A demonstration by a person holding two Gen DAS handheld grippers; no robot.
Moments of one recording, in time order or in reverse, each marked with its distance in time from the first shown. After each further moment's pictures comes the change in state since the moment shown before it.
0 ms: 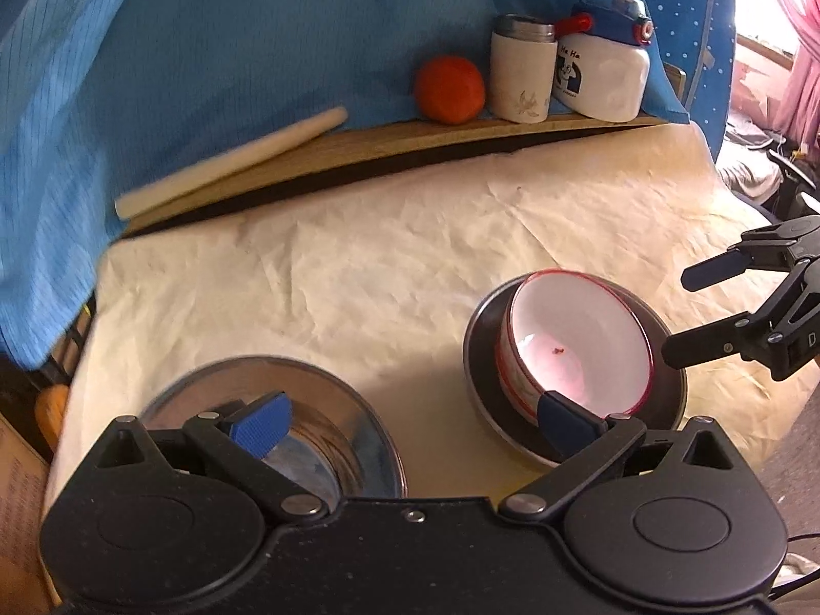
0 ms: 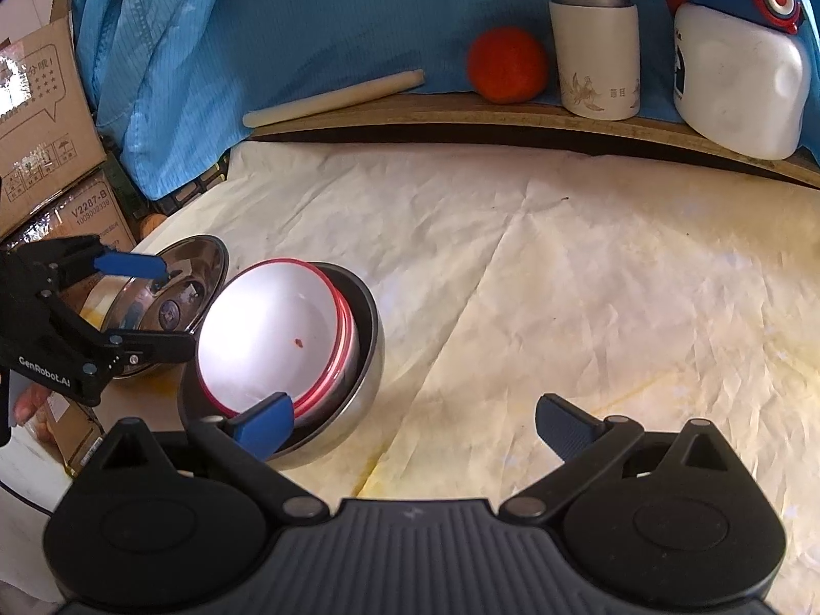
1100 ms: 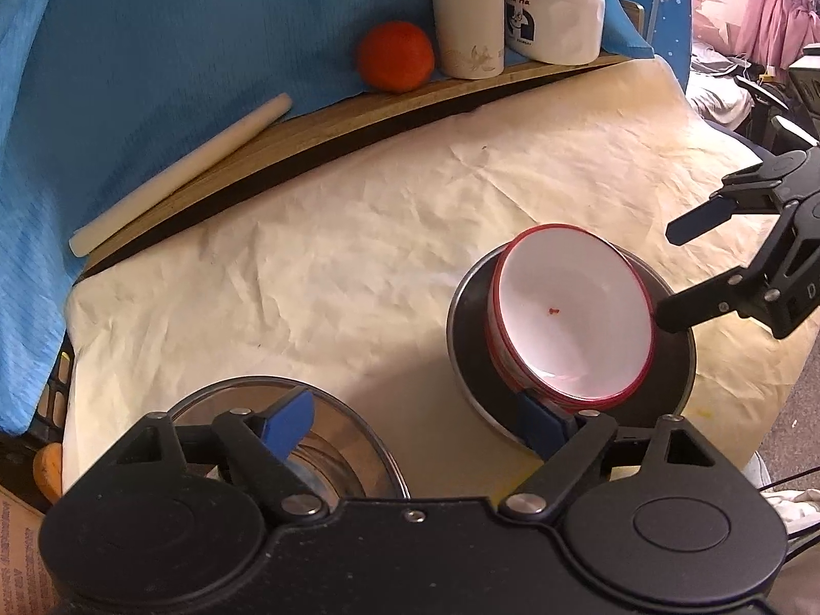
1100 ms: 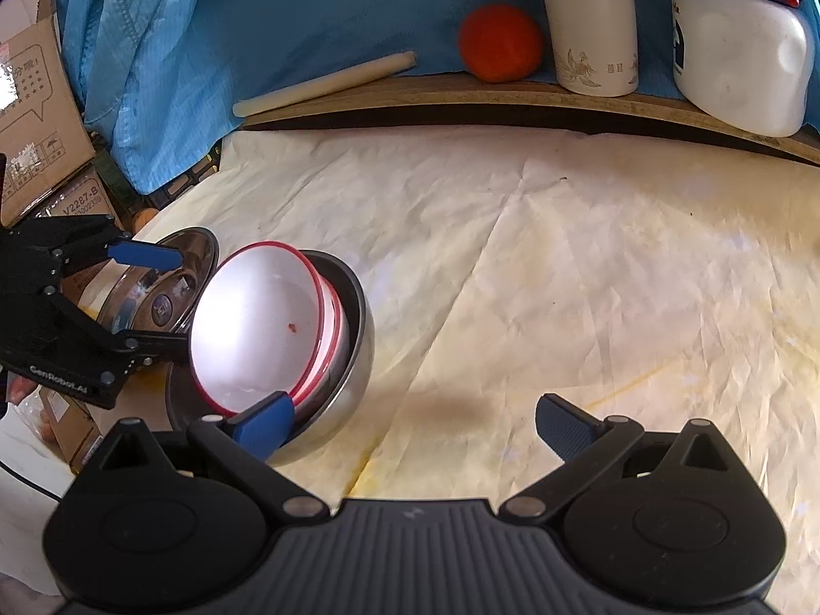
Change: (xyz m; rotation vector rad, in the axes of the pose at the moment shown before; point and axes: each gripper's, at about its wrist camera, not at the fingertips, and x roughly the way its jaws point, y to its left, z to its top) left arm 0.020 -0.008 0.010 0.145 0.092 -0.036; right arm 0.007 -0.003 -0.001 0.022 0.039 0.012
